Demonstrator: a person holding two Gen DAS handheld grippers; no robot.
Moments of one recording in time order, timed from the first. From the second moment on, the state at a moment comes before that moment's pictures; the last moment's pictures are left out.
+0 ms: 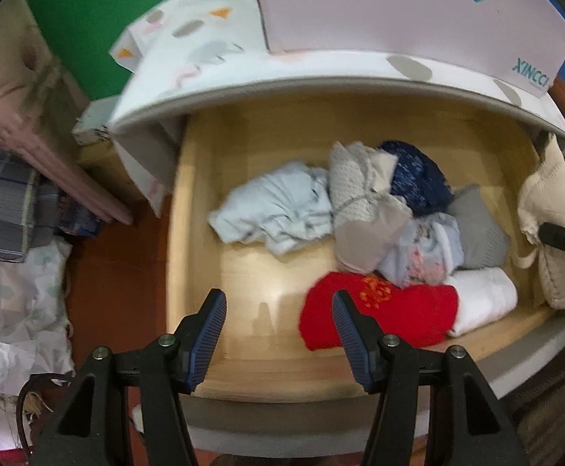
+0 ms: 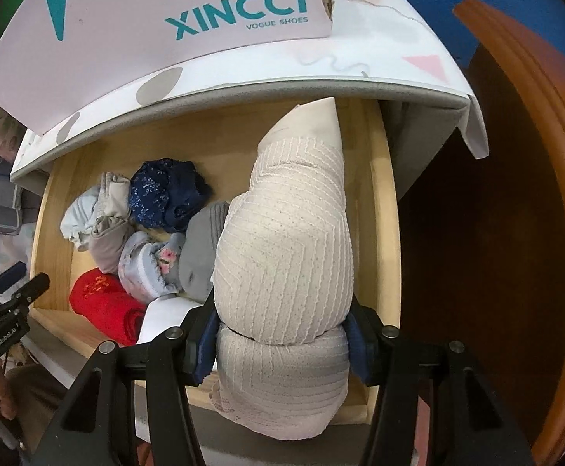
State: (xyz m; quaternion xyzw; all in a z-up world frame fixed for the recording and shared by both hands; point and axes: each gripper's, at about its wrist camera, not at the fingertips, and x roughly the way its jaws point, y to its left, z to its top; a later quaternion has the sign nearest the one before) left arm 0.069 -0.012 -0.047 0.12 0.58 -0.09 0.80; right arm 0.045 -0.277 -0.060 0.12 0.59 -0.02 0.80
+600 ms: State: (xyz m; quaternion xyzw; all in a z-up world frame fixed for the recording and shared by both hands) left arm 0.079 -0.069 -0.069 0.12 0.66 -0.19 0.72; right arm 0.045 -0.283 -0.059 0.14 0.59 -0.01 0.80
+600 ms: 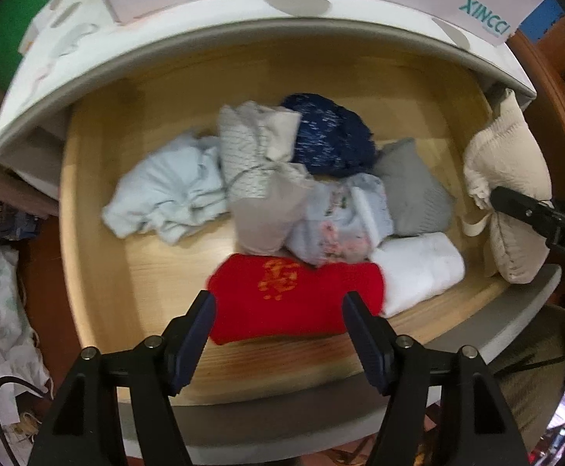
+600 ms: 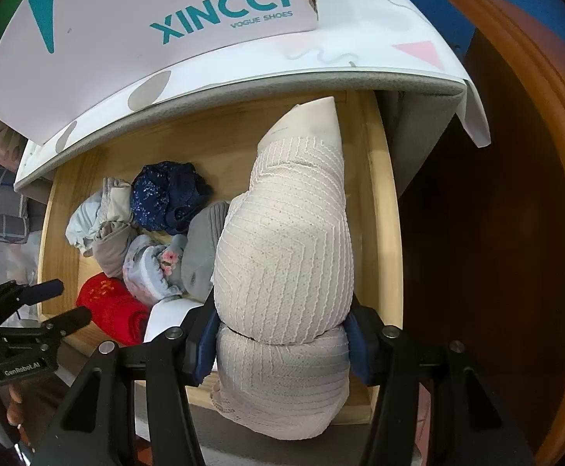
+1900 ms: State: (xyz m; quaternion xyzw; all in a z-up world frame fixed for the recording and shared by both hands) left arm 0.129 -0.115 -0.155 0.14 0.72 -0.12 0.67; right arm 0.045 -0.289 -0.062 0.17 0.59 0.00 0.79
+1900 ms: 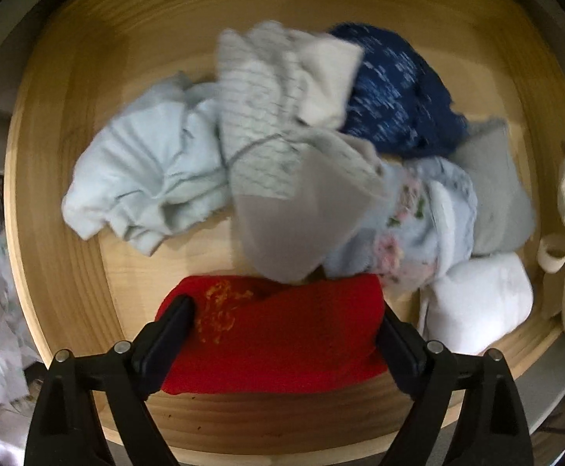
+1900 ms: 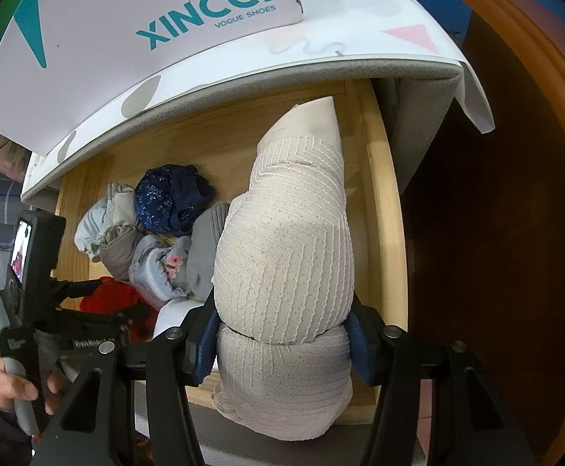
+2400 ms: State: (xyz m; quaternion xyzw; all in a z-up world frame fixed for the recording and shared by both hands) left arm 0.112 -0.073 -0.137 0.13 0.69 -0.09 0.71; right arm 0.046 -0.286 -0.062 0.16 0.59 -0.01 0.79
